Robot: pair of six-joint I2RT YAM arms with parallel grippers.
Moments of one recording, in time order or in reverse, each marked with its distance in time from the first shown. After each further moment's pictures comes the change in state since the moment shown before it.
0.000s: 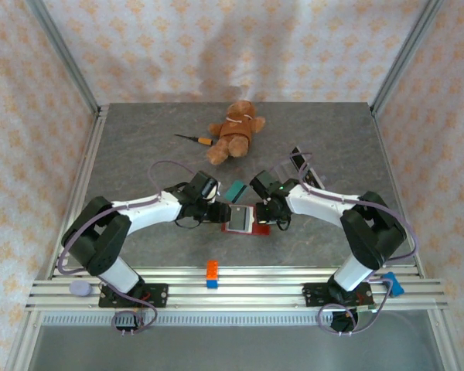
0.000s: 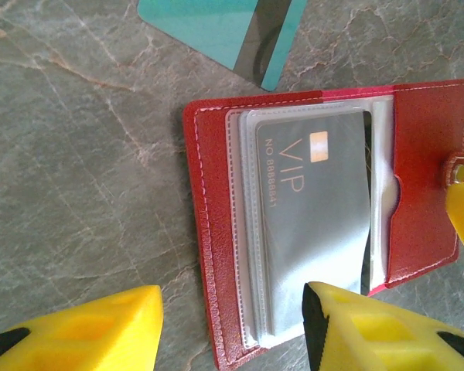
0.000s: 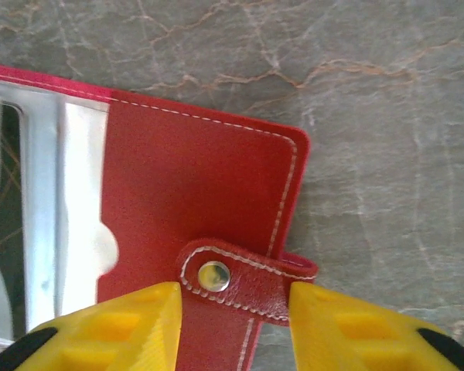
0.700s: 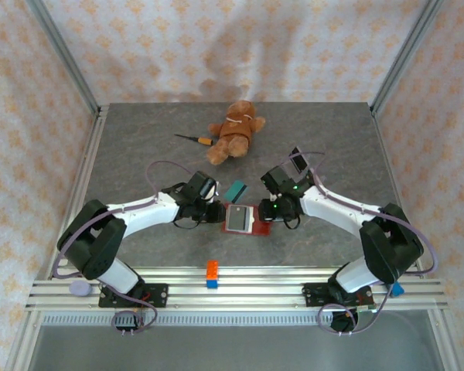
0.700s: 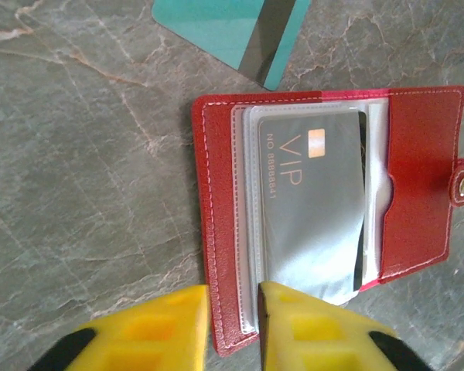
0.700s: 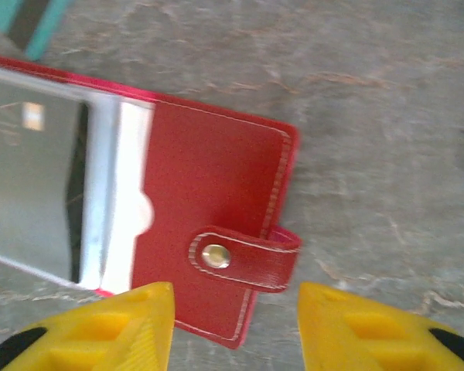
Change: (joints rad) left arm 0.000 -0.041 -0.009 -0.023 -0.020 -0.003; right arm -0.061 -0.137 -0.044 0.002 -0.086 -0.051
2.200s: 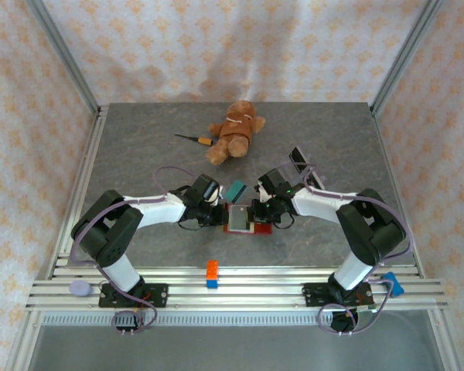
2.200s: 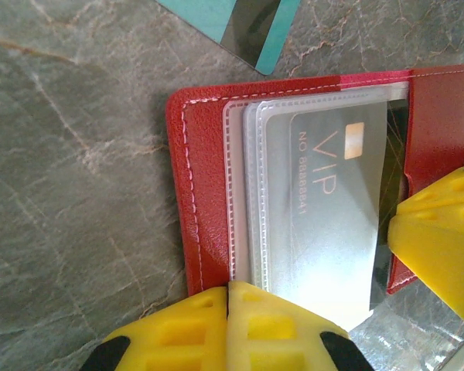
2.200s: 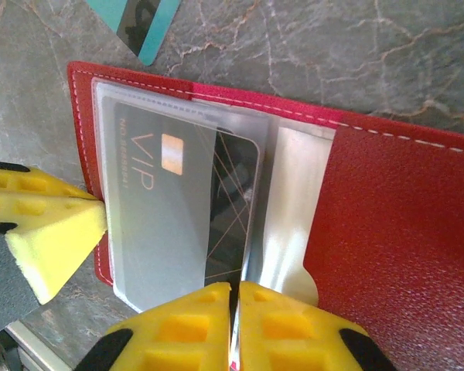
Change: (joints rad) left arm 0.001 0.119 -0.027 0.158 0.105 -0.057; right arm -0.029 0.161 -0.074 0.359 -0.360 0.089
